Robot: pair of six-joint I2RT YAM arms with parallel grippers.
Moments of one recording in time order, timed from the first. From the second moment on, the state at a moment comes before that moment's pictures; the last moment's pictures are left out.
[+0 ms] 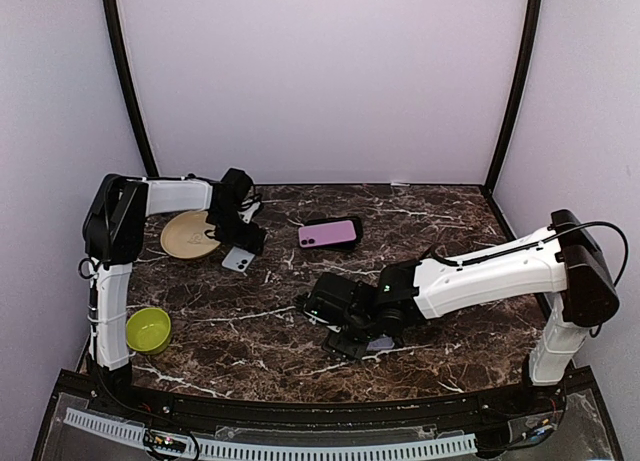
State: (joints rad) left arm -0.39 2.19 1.63 -0.67 0.01 0.00; right arm 1.30 1.78 1.23 -0.66 0.37 0.06
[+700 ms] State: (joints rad) left arm -0.47 2.07 1.45 -0.58 0.03 0.05; right arm 1.26 1.78 1.23 -0.64 0.38 0.05
